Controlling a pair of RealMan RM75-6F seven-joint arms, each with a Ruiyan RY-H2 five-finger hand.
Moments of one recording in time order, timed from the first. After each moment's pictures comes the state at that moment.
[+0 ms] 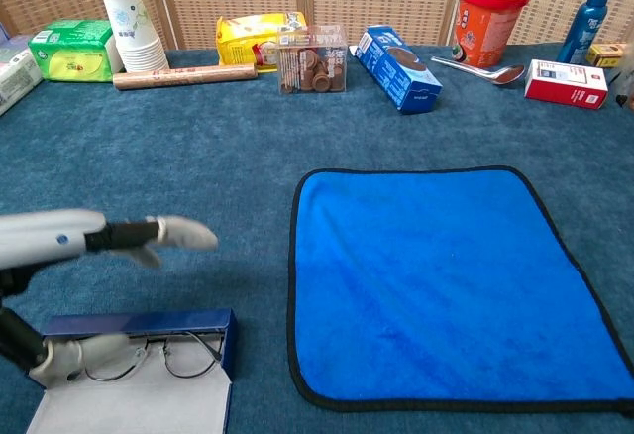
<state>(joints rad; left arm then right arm) -0.55 -1.23 0.19 -1.94 1.51 0.95 -0.05 -0.18 -1.18 0.13 -1.56 -1.63 1.92 0.39</state>
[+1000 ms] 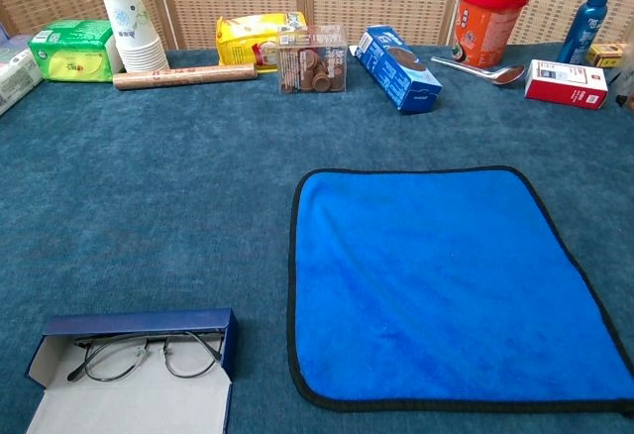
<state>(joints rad) 0.07 -1.56 0.31 -1.39 1.92 1.75 0.33 0.04 -1.25 0.12 -1.51 -1.75 1.72 0.38</state>
